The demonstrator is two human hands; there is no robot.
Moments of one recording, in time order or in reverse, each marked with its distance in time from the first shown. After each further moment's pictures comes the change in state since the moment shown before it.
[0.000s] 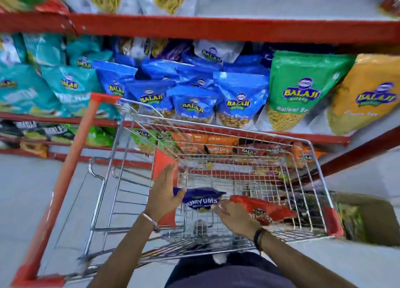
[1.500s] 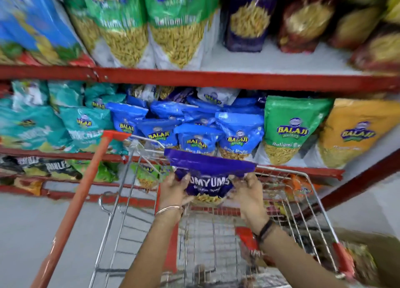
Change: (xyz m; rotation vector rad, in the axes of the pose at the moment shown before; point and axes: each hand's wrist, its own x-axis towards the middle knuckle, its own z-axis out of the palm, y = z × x) left_hand 0.031 0.098 -0.074 -1.193 0.220 -0.362; right_hand -0.002 -0.114 -0.087 1.185 0.629 -0.286
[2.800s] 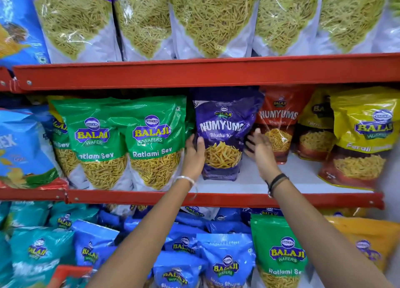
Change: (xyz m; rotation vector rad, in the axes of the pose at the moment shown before) left_hand 0.134 0.265 0.214 0.421 -0.188 0.686; right_hand 0.261 -0.293 0.065 -0.076 -0.064 -0.439
